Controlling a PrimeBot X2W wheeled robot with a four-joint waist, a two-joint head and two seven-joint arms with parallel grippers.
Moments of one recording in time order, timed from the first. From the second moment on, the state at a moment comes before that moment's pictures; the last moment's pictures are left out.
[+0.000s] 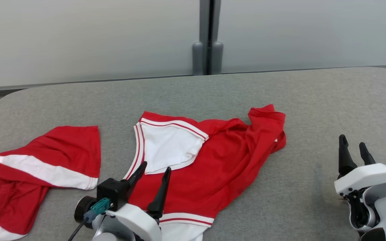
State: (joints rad) left arm -0.24 0.33 -0.75 0.18 -0.71 0.19 -0.20; right arm -0.41 -0.18 0.10 0.75 0.68 0.13 -0.23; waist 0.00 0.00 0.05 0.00
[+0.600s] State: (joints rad) left arm -0.56 0.20 -0.98 0.28 -0.62 0.05 0.12; right arm -0.32 -0.10 0.04 0.48 0.59 0.13 -0.19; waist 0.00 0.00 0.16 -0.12
